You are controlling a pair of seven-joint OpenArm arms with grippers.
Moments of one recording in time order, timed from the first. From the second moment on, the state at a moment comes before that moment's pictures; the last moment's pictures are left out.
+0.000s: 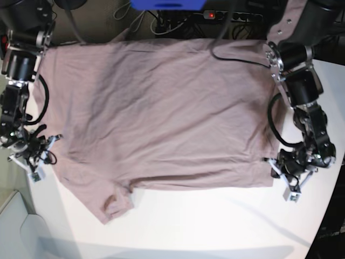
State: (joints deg) left arm -25.6 -10.4 -23.0 67.3 -1.5 -39.0 51.8; right arm 15.5 20.7 16.7 71.8 -1.9 39.6 -39.3
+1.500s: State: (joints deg) left arm -2.1 -12.5 -37.9 76.7 -2.7 -37.6 47.4; right arm 4.3 18.5 23.0 62.3 4.1 41.5 -24.7
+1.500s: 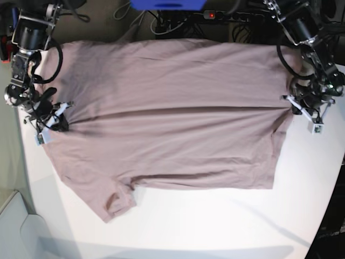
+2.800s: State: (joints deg) left arm -13.4 -6.7 -32.7 70.3 -7.2 -39.8 40.9; right arm 4.0 18.5 24.0 62.1 3.7 40.6 -23.8
